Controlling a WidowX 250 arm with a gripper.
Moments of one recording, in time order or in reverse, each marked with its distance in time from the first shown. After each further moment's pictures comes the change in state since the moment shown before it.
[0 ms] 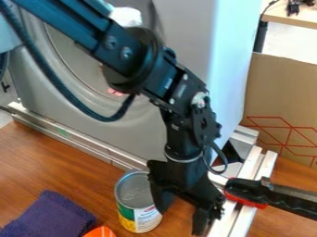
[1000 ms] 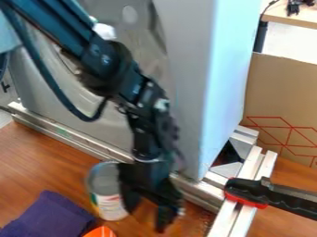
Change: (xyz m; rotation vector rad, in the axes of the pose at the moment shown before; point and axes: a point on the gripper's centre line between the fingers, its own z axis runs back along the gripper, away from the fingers) arm -0.014 0.075 -0.022 0.032 0.092 0.077
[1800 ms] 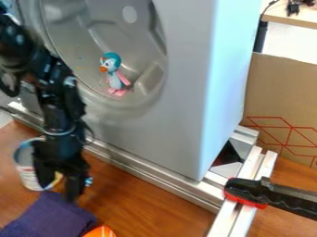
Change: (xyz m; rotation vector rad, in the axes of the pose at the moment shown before) arm -0.041 0.132 0.001 0.103 0.095 0.153
